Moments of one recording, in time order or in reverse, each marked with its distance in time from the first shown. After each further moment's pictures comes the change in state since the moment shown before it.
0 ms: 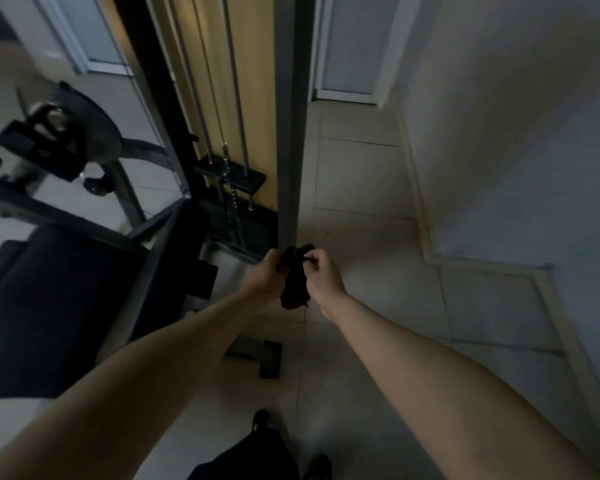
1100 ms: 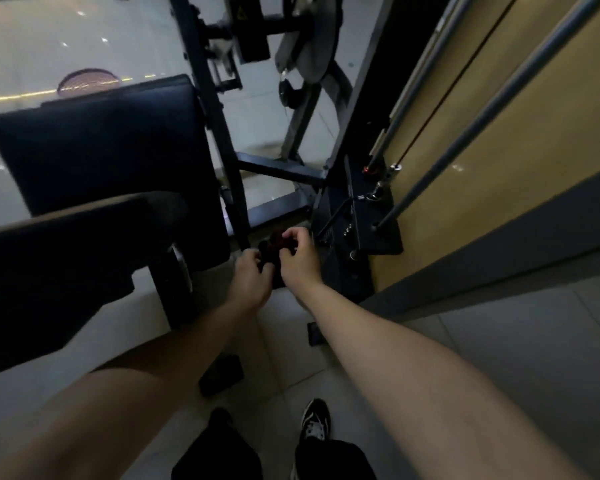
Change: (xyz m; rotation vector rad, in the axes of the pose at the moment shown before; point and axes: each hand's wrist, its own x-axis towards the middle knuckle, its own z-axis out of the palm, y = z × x) left_hand 0.294 -0.168 0.040 -0.651 0.943 -0.743; right_hand 0.363 -0.024 0.223 -0.357 -0.959 -0.369
